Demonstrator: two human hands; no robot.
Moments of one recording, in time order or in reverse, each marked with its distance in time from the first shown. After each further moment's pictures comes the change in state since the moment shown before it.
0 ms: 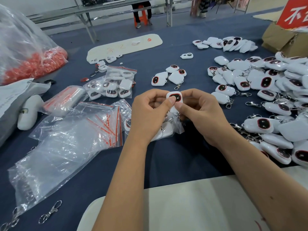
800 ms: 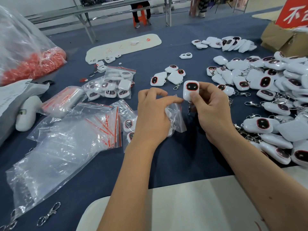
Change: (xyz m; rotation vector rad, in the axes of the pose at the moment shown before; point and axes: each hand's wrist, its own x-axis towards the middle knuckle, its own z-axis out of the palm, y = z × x) left_hand -0.001 -0.004 0.011 0.736 -0.031 0.240; right_hand 0.007 0.000 -0.004 -0.086 0.370 -0.031
